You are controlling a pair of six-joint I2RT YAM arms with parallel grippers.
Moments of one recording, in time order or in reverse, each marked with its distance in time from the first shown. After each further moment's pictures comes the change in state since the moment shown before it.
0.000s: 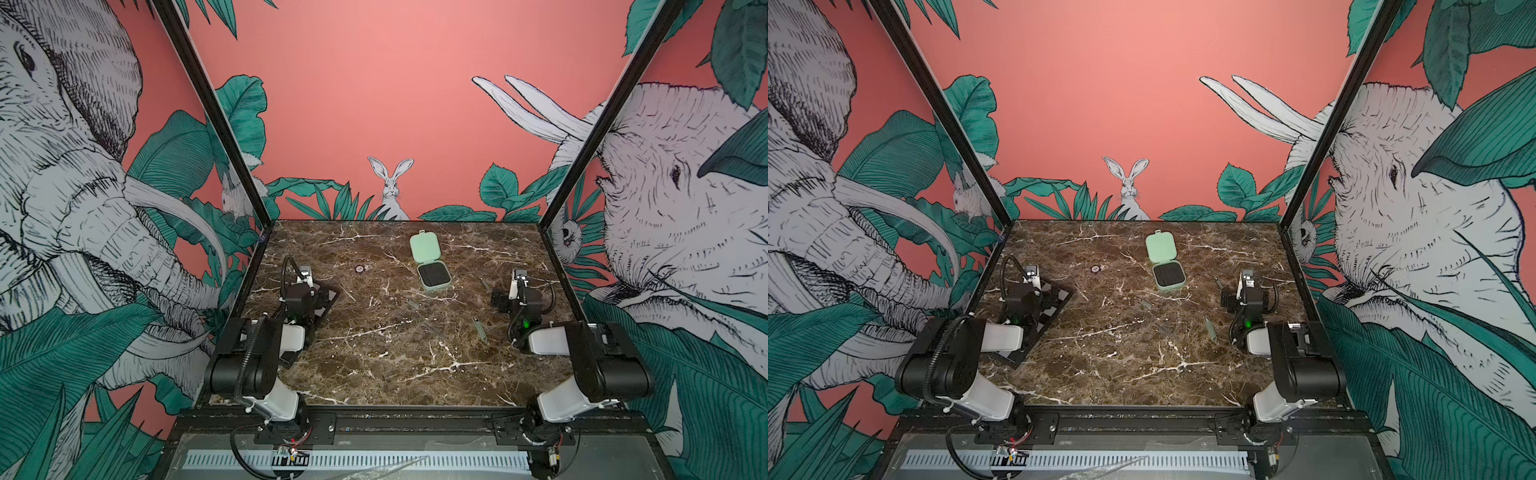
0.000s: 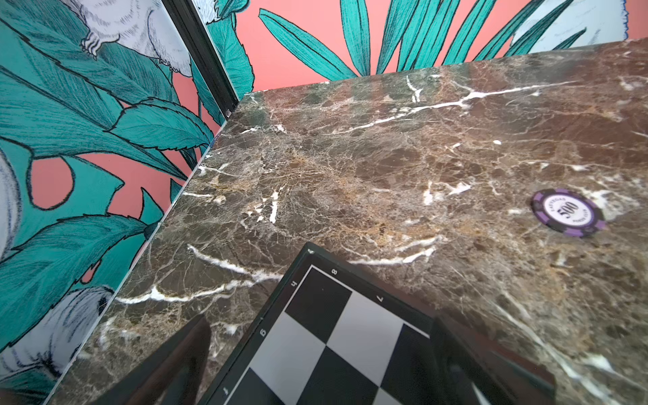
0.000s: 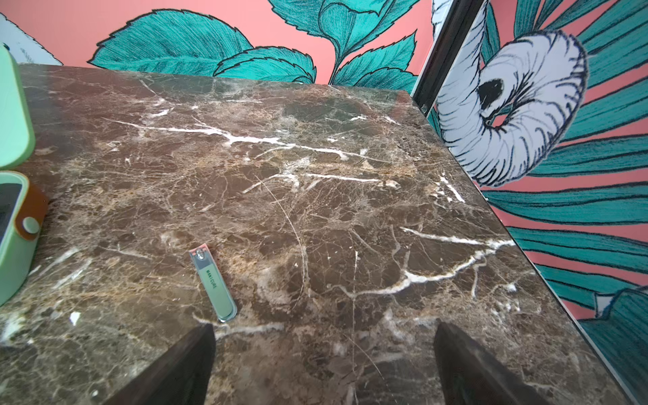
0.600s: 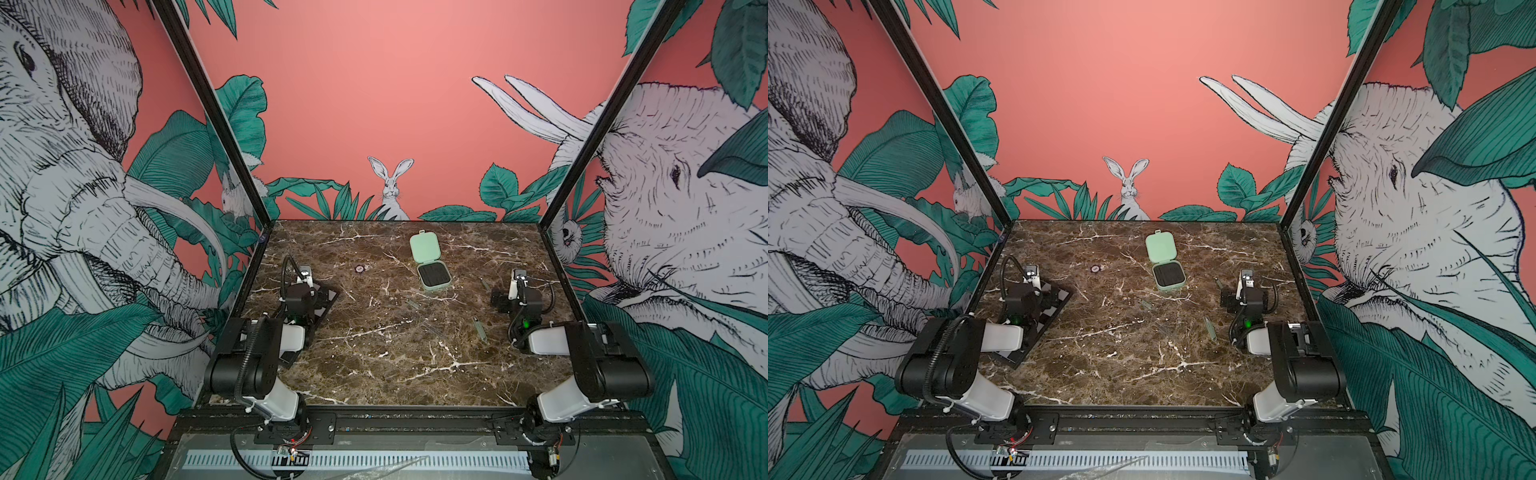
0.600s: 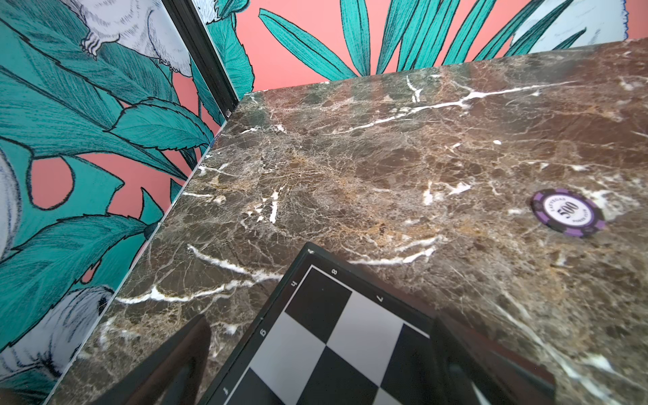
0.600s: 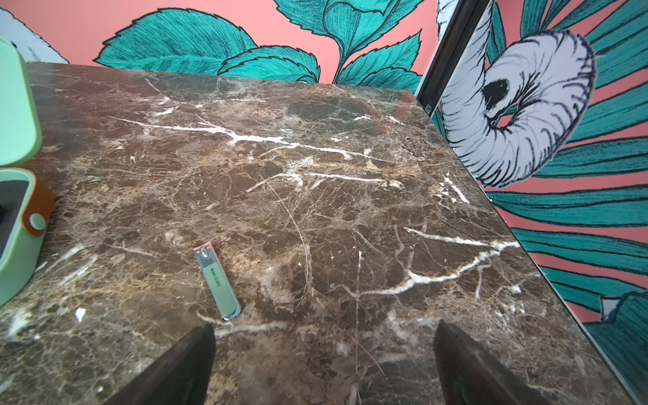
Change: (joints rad) left arm 0.000 0.000 0.000 0.000 0.000 0.000; right arm 0.000 0.000 0.000 0.000 -0.012 -0.004
